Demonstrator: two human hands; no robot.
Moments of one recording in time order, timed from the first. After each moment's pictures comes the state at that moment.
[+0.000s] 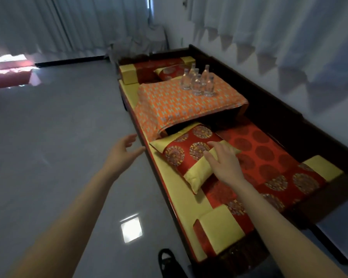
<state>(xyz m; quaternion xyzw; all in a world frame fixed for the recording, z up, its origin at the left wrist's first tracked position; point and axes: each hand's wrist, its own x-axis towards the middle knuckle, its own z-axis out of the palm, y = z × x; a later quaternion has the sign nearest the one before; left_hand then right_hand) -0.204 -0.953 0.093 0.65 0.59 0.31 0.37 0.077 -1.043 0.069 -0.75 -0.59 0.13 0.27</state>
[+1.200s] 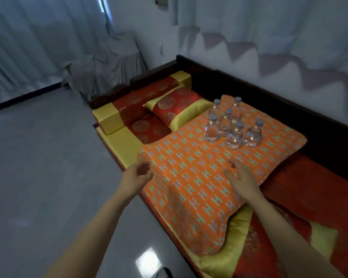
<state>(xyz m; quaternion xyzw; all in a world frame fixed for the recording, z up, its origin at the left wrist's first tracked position) -0.174 -0.282 0.036 0.70 0.52 0.18 0.46 0.097 -0.441 -0.002 -0.84 -0.38 0.21 0.32</state>
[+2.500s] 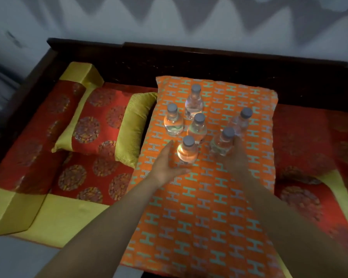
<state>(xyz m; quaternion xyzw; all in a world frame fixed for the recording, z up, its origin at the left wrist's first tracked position) 0.151 -0.038 -0.091 0.83 0.19 -0.11 0.52 0.250 -0.243 -0.113 -0.87 0.01 0.14 0.47</state>
